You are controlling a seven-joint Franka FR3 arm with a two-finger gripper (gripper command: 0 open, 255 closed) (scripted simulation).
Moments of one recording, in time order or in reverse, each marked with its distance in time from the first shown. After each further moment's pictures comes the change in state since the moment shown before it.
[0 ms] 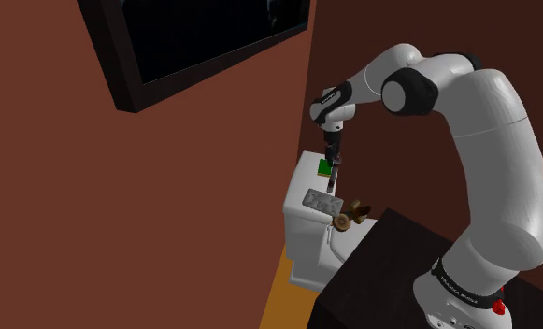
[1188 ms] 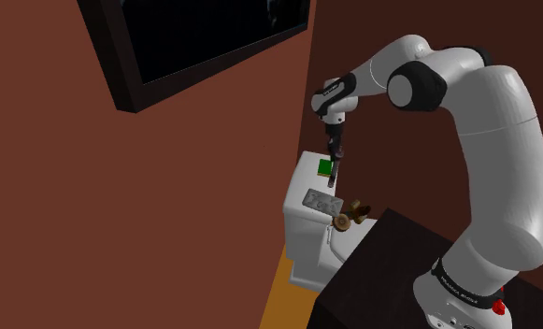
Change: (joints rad) arm 0.009 -0.056 -0.013 0.004 -0.017 -0.058 0.005
